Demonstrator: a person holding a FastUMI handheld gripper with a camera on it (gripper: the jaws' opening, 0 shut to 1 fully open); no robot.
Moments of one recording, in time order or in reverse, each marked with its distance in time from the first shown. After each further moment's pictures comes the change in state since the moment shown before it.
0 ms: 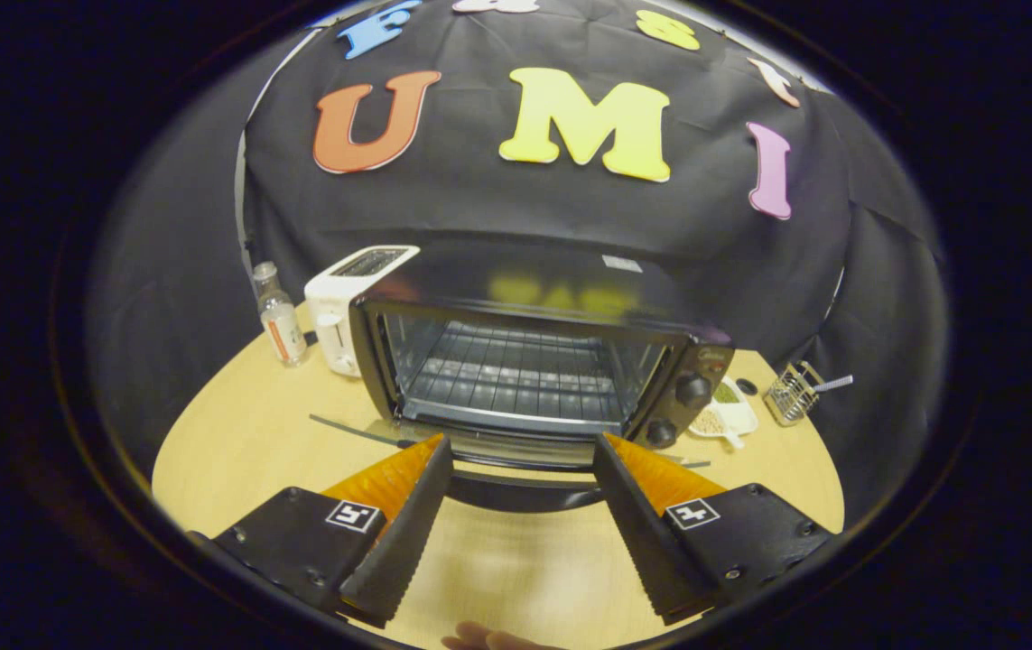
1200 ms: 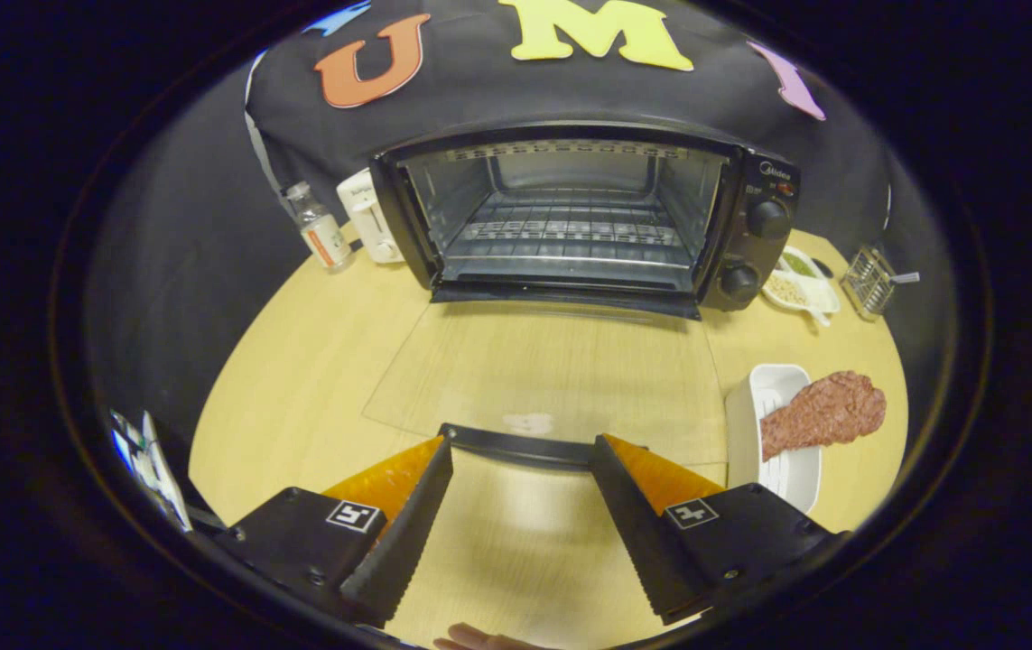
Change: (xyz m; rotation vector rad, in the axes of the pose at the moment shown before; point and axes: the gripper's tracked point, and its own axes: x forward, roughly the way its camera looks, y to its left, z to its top) arm -0.009 0.010 -0.097 0.107 0.315 0.266
